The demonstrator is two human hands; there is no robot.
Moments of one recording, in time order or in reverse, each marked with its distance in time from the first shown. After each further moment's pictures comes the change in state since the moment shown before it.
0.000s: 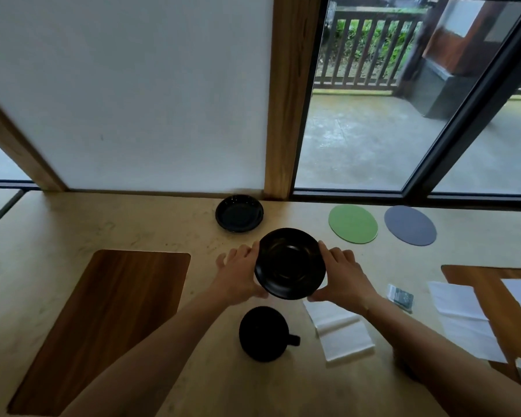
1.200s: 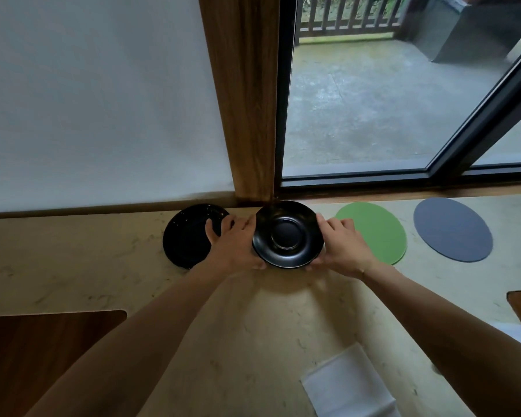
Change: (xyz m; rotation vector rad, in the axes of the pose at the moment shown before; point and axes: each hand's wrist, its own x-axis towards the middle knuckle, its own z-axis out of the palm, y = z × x) left_hand 0.253 -0.032 0.050 0.130 -0.079 -0.004; right_hand 0.224 0.113 0.040 -0.023 -0.046 0.075
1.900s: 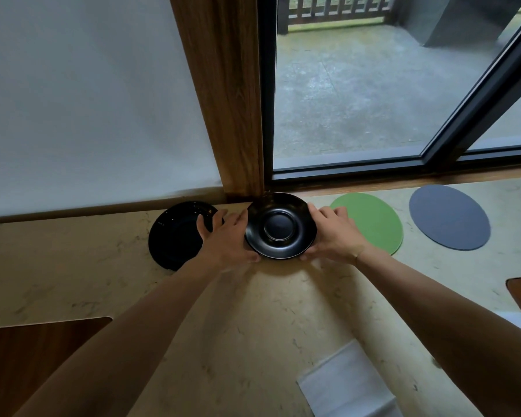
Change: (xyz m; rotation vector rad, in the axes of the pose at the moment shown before) left_hand 0.016 -0.002 0.012 0.026 0.011 0.006; right_hand 0.021 0.011 0.006 -0.010 -0.033 0.024
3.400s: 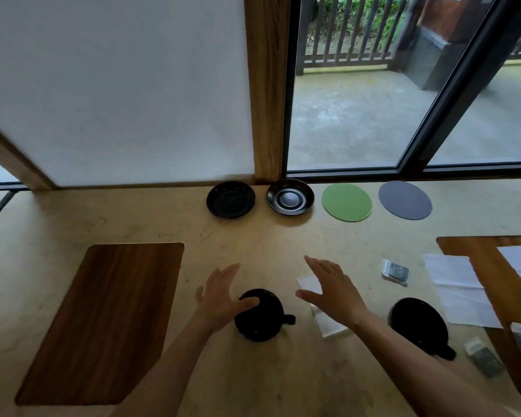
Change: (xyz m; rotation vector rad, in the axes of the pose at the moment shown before) left_hand -0.322 0.017 0.010 -0.404 -0.013 -0.238; right_hand -0.289 -0.086 0.032 0.199 0.052 -0.073
